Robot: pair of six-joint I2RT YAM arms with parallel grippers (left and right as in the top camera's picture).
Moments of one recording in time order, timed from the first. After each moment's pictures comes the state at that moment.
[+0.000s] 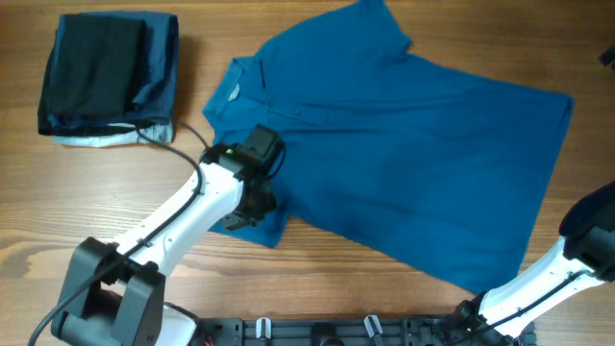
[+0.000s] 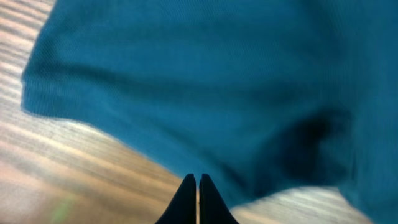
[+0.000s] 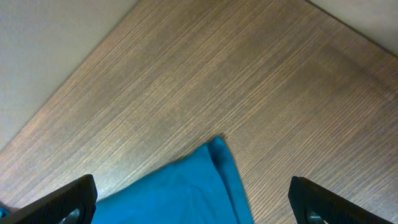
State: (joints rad) left arm -0.47 1.58 0.96 -0.96 -0.03 -0.85; right arm -0.64 2.07 1.96 -0.79 -0.13 0.22
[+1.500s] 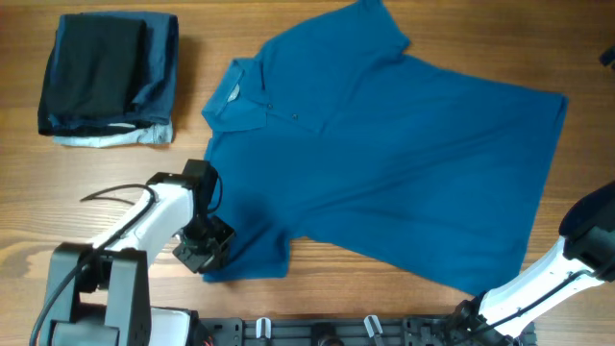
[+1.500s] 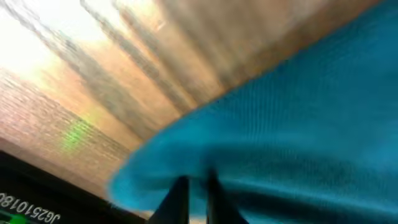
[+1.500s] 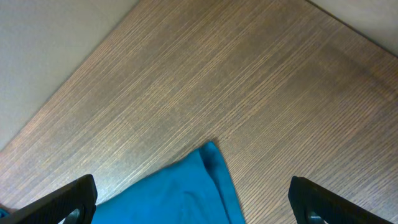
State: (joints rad) left arm -0.14 1.54 0.70 -1.02 0.16 -0.95; right arm -0.64 2.07 1.96 -0.79 -0.13 0.22
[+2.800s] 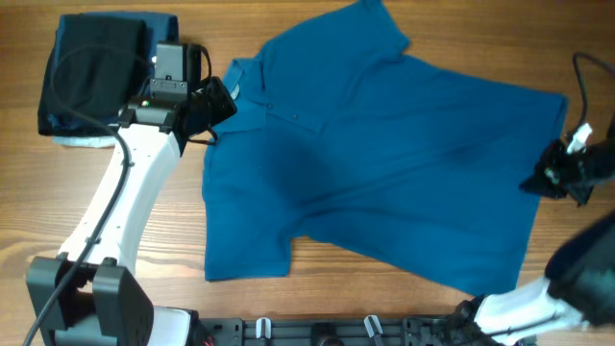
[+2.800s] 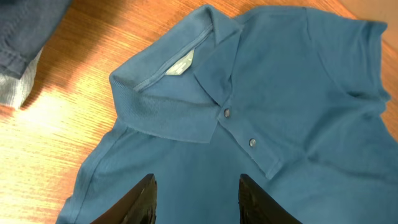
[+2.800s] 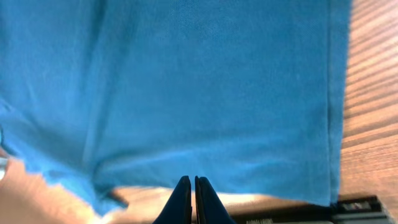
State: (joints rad) left arm -0.14 1.59 1.28 -0.66 0.05 -0.62; right arm -0.63 1.70 1.38 -1.43 -0.30 0.06
